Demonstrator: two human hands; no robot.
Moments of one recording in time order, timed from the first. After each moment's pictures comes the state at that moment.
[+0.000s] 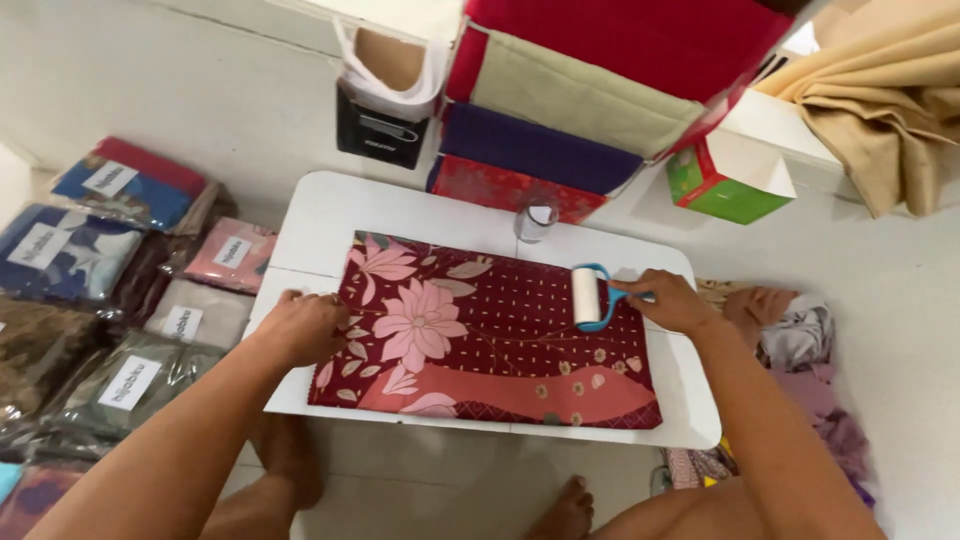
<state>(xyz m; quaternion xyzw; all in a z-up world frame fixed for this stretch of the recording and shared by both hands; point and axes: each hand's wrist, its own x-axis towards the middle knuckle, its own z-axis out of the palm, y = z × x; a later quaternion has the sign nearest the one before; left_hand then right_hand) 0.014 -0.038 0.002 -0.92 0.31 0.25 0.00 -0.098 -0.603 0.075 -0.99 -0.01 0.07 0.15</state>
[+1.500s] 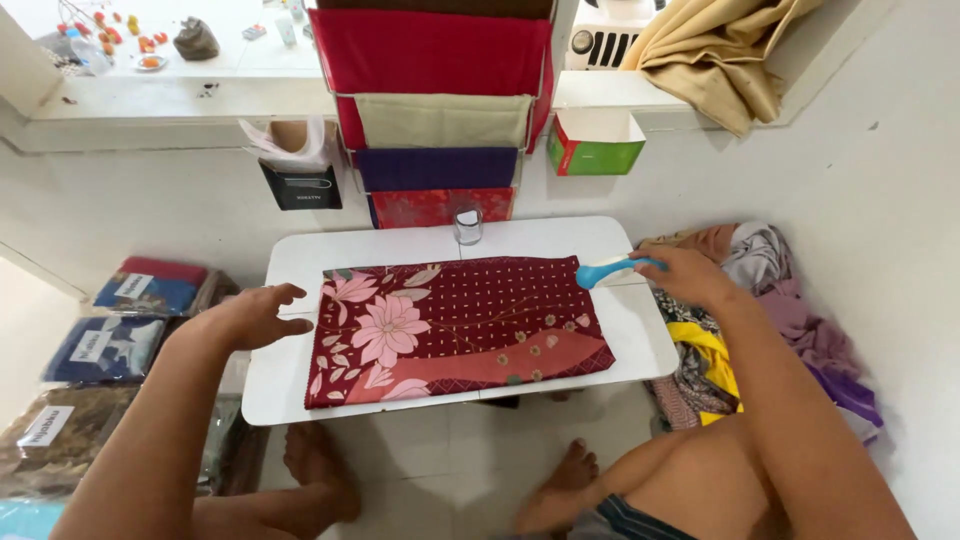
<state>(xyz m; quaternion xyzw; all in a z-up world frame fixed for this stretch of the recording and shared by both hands) -0.040 -0.052 0.202 -0.94 0.22 0.25 0.03 -0.260 -0.624 0.189 -0.96 0.22 0.08 0.13</state>
